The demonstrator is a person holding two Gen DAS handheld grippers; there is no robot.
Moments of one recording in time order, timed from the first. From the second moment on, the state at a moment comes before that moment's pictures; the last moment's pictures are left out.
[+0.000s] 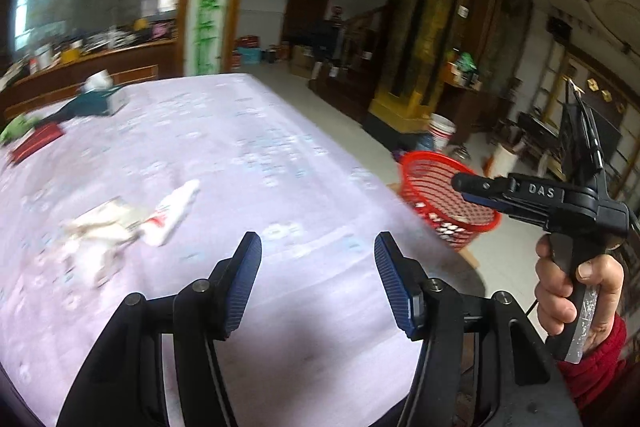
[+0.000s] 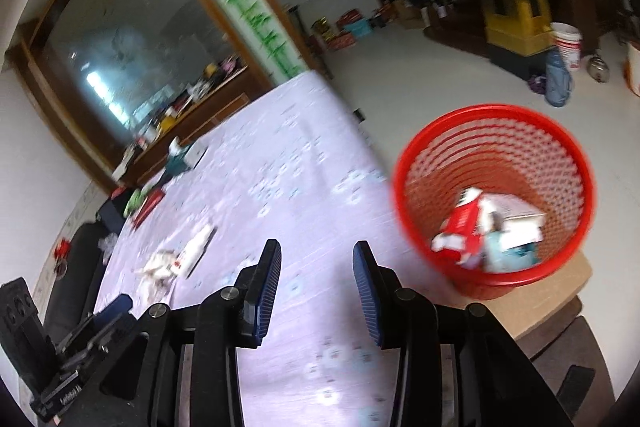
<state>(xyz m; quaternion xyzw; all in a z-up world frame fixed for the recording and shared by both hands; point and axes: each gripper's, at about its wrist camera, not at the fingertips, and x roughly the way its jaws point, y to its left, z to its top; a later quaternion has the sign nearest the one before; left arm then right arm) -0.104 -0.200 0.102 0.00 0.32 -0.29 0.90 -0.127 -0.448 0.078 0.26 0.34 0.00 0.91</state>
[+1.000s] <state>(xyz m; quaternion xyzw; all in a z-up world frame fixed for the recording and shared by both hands) 0.014 -0.013 0.037 -0.27 0.44 -0.12 0.85 -0.078 -0.318 0.055 0.18 0.41 0.11 0.89</state>
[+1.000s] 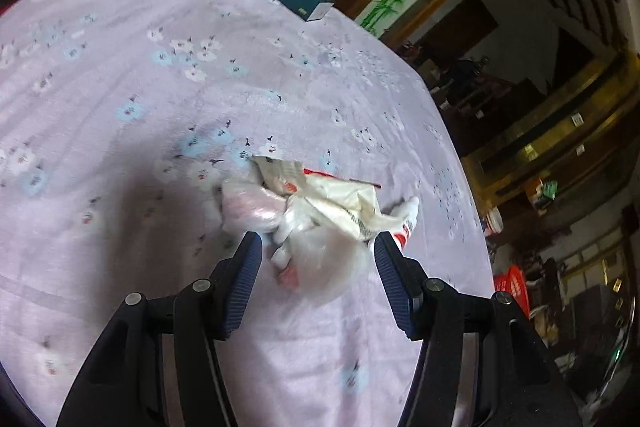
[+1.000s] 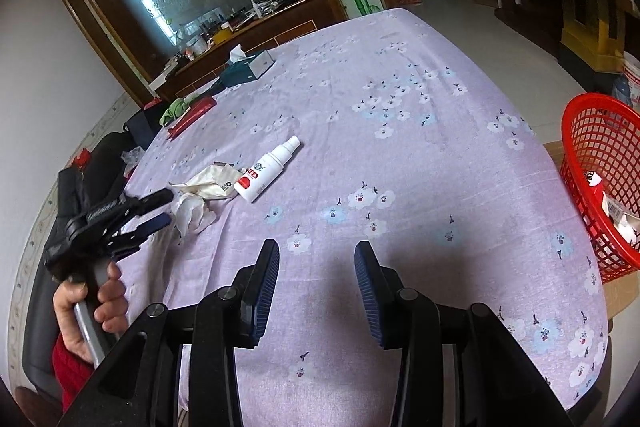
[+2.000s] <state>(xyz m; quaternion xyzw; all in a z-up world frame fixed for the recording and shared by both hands) -0.056 -0.034 0.047 -0.08 0.37 -0.12 0.92 0.078 -0.237 0.019 0.22 0.51 0.08 0.83</state>
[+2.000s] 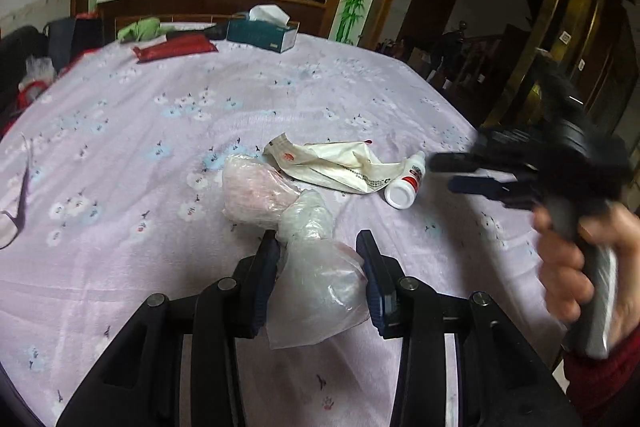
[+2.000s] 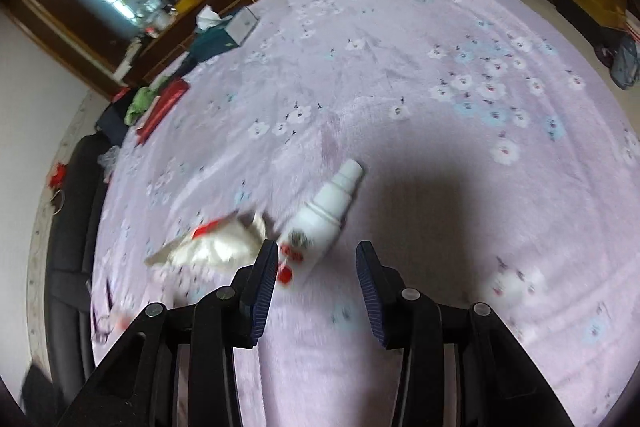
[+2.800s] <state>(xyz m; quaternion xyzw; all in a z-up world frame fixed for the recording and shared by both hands) -0.079 -0.056 0.047 -0.06 0.35 -0.12 0.93 0.023 -0.205 0.015 0.01 0.50 0.08 0.86</state>
